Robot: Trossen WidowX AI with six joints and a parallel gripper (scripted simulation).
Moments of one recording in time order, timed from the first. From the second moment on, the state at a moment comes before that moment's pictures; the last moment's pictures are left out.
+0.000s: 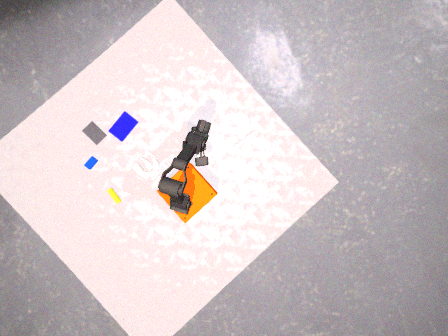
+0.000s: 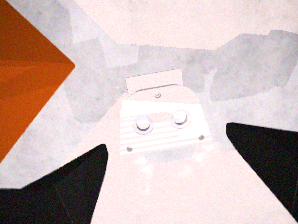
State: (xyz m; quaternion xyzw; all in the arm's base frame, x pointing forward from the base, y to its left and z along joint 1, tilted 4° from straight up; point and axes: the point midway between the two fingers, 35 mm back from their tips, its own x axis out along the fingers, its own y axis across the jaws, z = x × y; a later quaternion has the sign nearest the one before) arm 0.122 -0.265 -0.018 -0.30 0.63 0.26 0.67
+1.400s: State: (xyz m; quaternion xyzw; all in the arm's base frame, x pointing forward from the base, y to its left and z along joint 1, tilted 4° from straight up) arm 0.124 -0.264 -0.051 -0.30 0.63 0.27 0.67
